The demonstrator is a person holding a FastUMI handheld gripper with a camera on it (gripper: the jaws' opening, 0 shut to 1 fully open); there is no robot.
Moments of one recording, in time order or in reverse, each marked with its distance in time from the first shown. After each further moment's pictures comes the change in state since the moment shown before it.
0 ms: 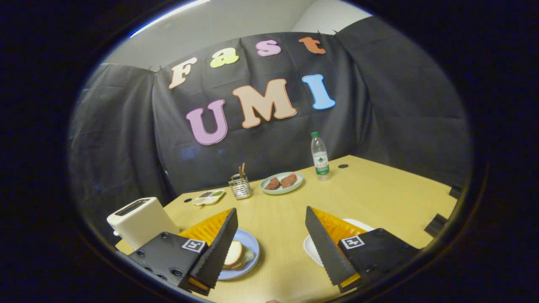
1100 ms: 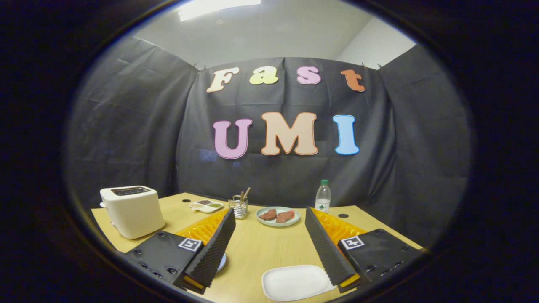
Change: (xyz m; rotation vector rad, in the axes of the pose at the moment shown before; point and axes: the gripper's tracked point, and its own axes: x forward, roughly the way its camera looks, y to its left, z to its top) arm 0.009 -0.022 0.065 -0.255 -0.185 0.165
